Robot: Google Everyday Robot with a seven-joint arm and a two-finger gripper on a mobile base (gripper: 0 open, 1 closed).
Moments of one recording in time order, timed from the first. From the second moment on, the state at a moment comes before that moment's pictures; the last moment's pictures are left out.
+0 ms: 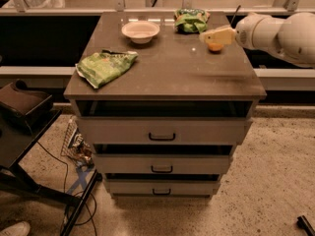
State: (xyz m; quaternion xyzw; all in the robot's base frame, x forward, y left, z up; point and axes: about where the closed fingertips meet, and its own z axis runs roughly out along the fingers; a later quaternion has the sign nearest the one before) arm 0.782 -0.229 0.933 -0.23 0.75 0.09 0.61
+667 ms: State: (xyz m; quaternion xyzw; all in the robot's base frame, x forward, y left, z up) arm 0.839 -0.198 0.884 -0.21 0.78 0.12 0.57
